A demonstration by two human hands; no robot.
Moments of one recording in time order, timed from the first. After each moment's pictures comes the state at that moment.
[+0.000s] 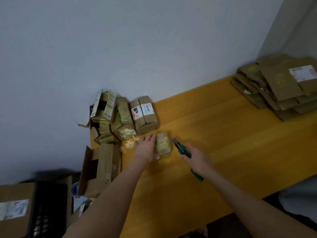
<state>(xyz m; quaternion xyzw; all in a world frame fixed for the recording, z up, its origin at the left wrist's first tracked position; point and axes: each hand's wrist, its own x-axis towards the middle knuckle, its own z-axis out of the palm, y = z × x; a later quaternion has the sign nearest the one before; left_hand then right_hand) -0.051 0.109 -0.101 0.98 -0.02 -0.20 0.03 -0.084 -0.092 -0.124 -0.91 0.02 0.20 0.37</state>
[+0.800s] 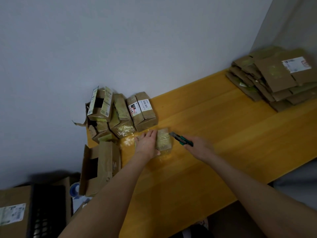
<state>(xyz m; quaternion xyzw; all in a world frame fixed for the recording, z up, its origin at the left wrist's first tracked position) -0.050 0.112 -0.105 0.98 -0.04 -0.21 0.06 -0.070 -0.098 -0.115 -0.93 0.01 0.21 0.31</state>
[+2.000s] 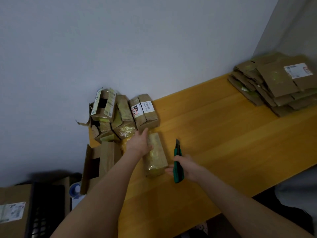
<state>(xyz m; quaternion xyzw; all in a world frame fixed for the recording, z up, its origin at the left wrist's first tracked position) -0.042 0.142 -0.098 0.98 0.03 -0.21 0.02 -0.108 -0.042 -0.113 -0.52 0.31 0.36 0.71</state>
